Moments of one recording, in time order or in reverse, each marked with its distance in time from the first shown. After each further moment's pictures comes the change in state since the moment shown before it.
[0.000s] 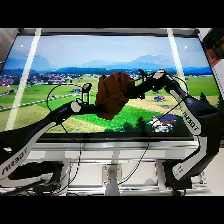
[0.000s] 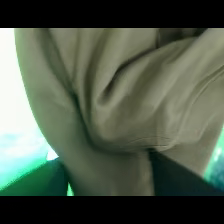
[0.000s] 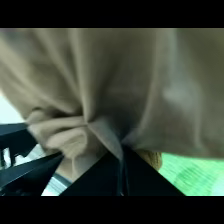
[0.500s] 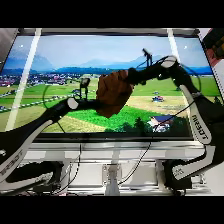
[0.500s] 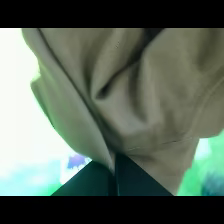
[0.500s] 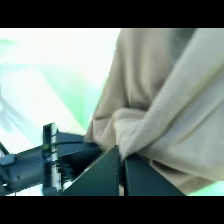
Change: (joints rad) left arm 0.064 0.103 0.063 0.023 -0.014 0.097; right arm -0.040 0.151 0.166 0.058 -0.010 -0.084
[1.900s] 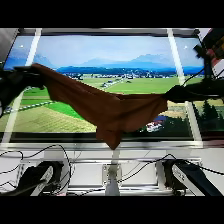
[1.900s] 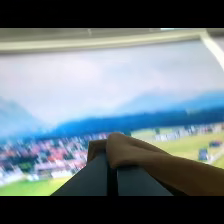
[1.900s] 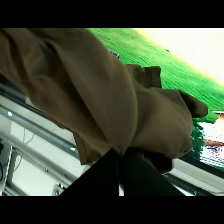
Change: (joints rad) left arm 0.475 0.573 0.041 0.289 -0.111 0.093; right arm -0.209 0.719 -0.378 -0.284 0.356 -0.023
